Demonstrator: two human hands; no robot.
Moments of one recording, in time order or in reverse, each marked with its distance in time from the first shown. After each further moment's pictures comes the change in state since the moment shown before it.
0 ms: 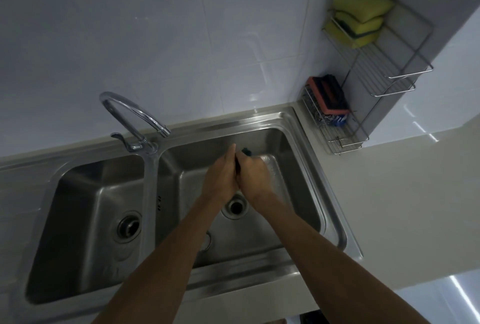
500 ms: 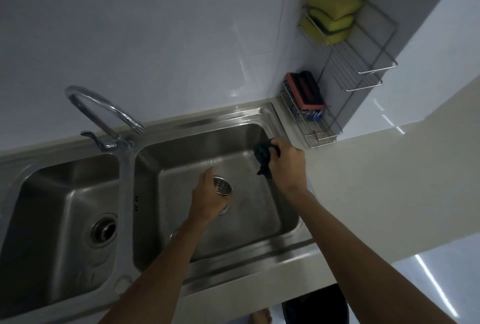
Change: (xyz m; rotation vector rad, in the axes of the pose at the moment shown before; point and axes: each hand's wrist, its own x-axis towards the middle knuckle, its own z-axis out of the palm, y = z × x) left_hand -0.034 -0.016 0.065 -0.332 -0.002 -0.252; right_hand -0.027 0.084 -0.075 0.122 0.296 0.218
